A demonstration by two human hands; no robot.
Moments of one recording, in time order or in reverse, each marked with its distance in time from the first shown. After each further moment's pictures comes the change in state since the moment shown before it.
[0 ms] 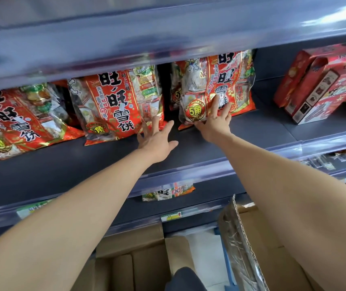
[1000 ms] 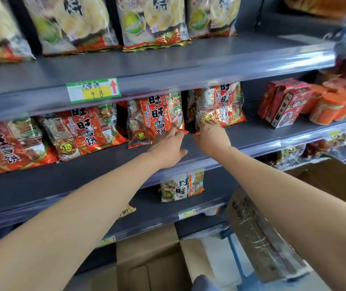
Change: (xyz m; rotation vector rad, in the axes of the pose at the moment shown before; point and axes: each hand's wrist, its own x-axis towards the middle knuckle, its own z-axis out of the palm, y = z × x) left_hand -0.167 -0.049 -0.090 0.157 0.140 0.391; right_hand -0.208 -0.101 -0.032 -0.335 0.227 -0.331
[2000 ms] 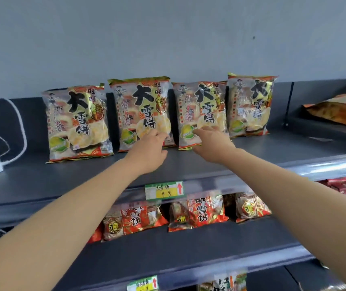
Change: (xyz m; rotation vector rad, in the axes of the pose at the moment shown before) left_hand -0.034 -0.115 -0.237 0.104 0.403 -0.133; right_hand 0.094 -0.157 -0.178 -0.056 0.153 -0.269
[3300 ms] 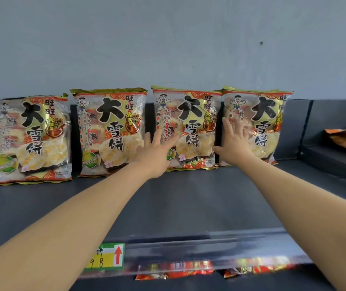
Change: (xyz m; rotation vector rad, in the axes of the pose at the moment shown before) left_hand 0.169 0.043 0.069 0.094 0.003 -0.176; right_hand 0.152 0.180 0.035 0.205 0.179 0.159
